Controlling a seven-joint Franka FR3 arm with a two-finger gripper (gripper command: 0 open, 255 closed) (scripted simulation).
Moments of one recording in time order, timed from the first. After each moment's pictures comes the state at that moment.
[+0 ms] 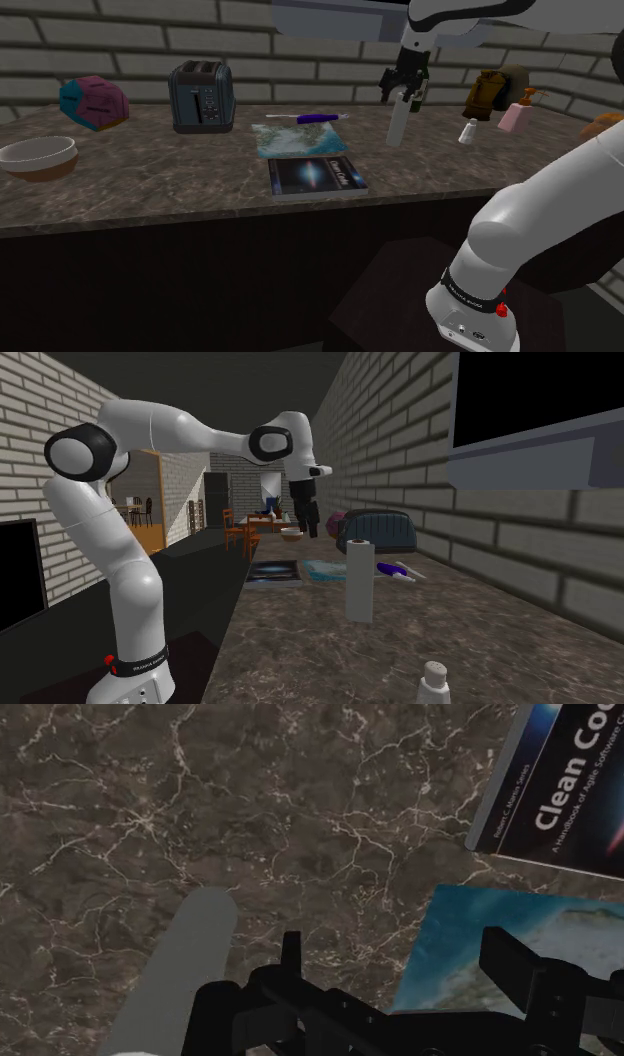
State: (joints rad) arm -0.18 -0.42 -0.34 -2.07 -0.10 1.81 -0.02
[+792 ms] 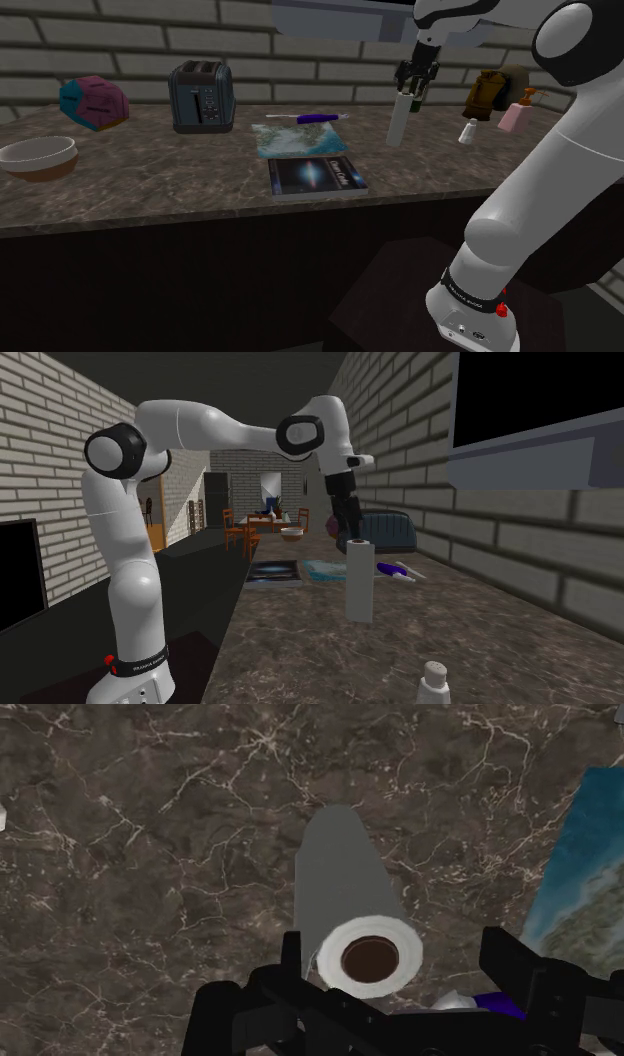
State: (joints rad) arm -0.25 -0.16 -0.50 -1.80 -0.05 1.86 -0.14
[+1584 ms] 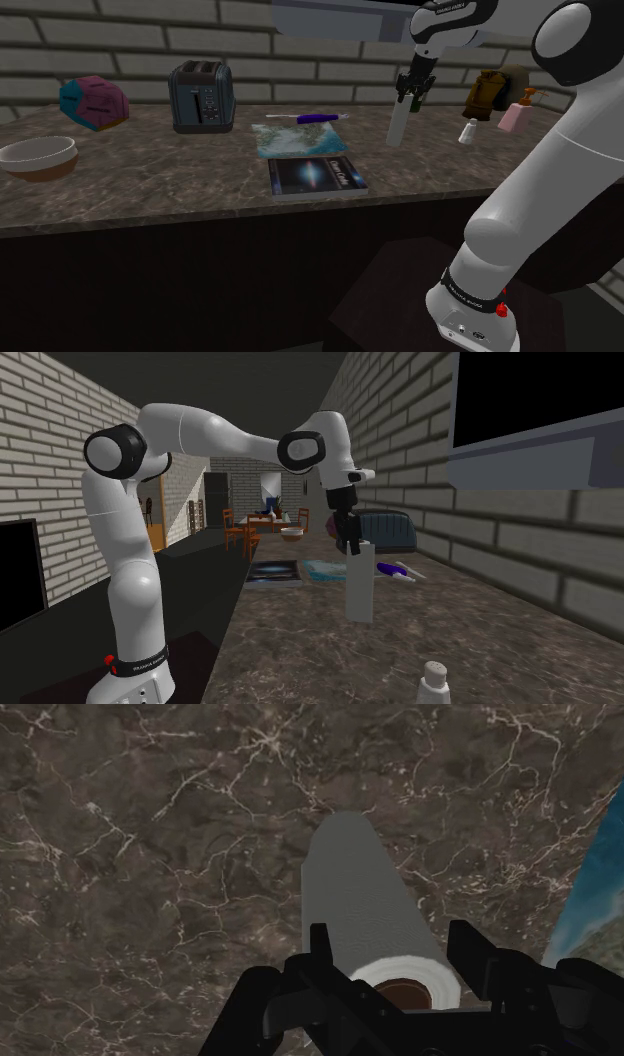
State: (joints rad) arm -0.26 -0.16 -0.51 -1.89 -0.05 1.96 -0.15
